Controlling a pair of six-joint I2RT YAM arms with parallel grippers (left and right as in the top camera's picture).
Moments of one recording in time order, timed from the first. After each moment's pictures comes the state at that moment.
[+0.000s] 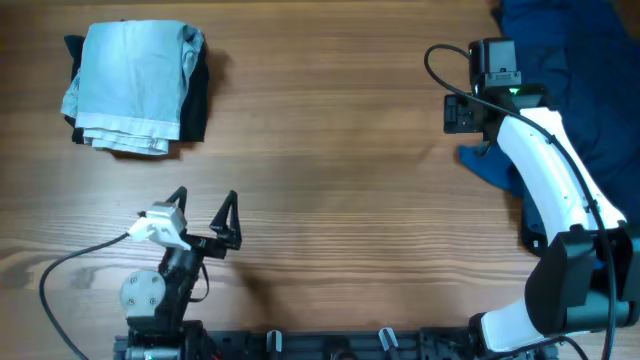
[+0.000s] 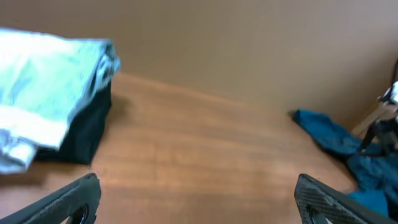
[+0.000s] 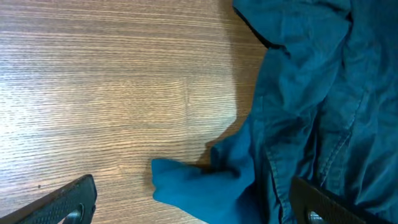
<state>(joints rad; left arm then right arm) 0.01 0.06 0.06 -0.09 0.26 -0.36 0.08 1.70 1.32 -0.75 0.36 0.03</state>
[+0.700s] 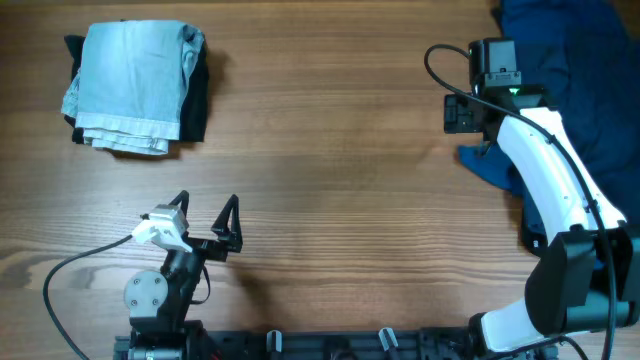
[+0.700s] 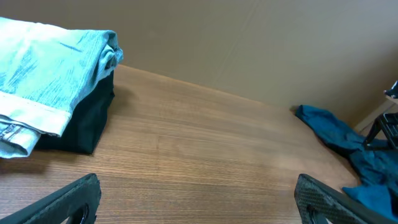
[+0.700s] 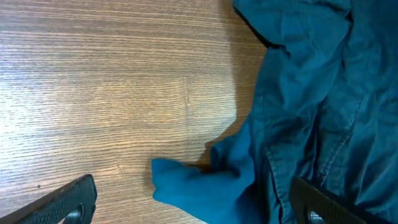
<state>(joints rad) 0.01 0.01 0.04 -0.12 0.26 -0.36 0.08 1.70 1.32 -0.75 0.36 0.03</state>
